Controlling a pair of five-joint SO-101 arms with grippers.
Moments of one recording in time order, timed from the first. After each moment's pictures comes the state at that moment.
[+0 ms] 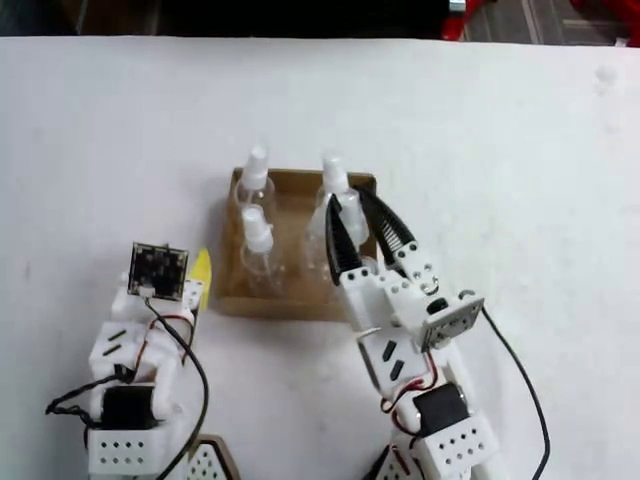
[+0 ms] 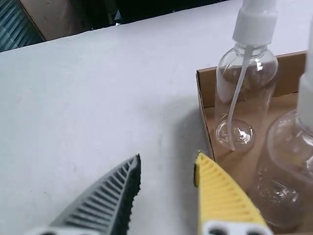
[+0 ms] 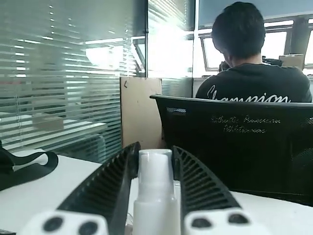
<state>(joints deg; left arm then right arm) -7.5 -103.3 96.9 43.2 -9.6 -26.3 -92.9 96.4 -10.9 0.4</state>
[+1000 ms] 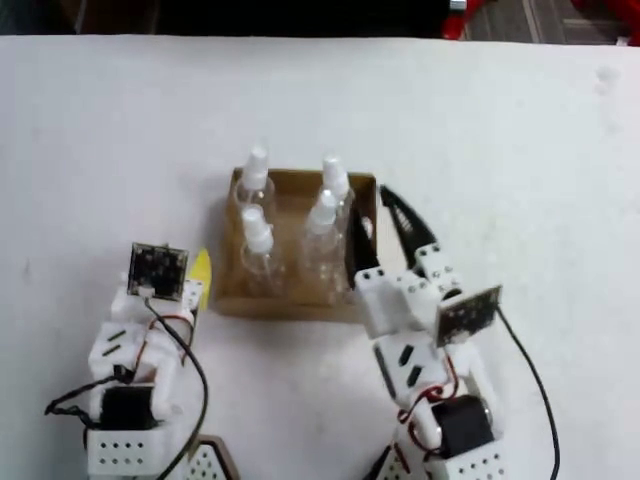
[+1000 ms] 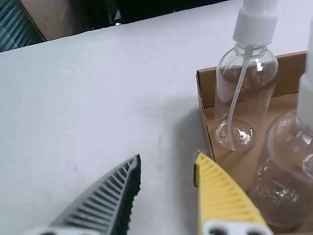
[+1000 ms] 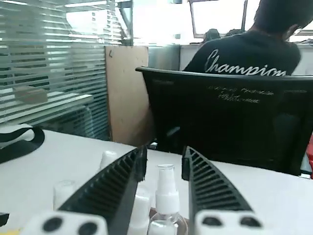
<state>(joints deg) -7.5 -103.3 96.9 43.2 -9.6 -23.4 -102.4 85.1 17.7 0.4</state>
